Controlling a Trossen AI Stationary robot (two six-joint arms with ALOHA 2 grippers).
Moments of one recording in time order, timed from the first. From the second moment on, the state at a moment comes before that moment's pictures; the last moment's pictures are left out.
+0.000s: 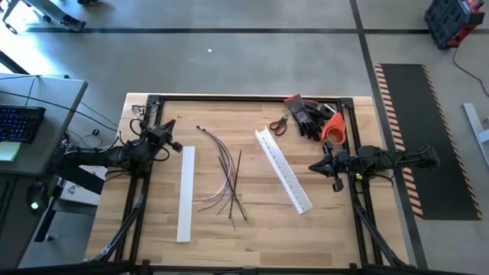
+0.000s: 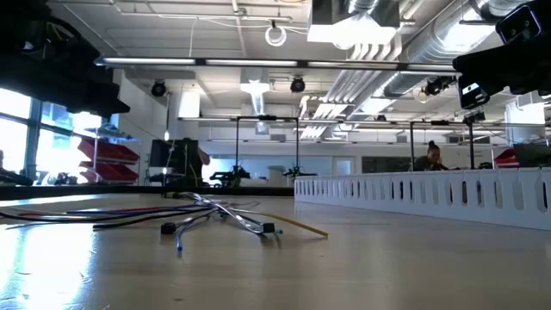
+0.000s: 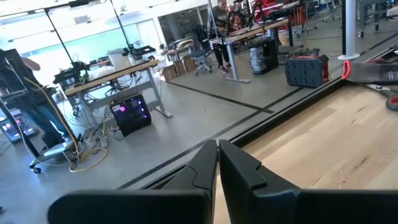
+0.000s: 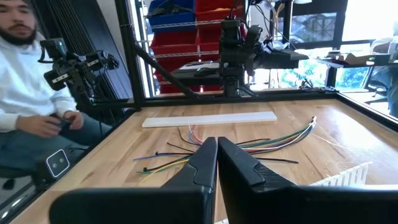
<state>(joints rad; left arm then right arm) -0.01 0.11 0.01 0.01 -1.11 0.19 0.15 0.03 0.01 0.02 0.01 0.08</state>
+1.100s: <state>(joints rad) -0.01 0.11 0.01 0.01 -1.11 0.20 0.15 0.03 0.01 0.02 0.04 -0.02</state>
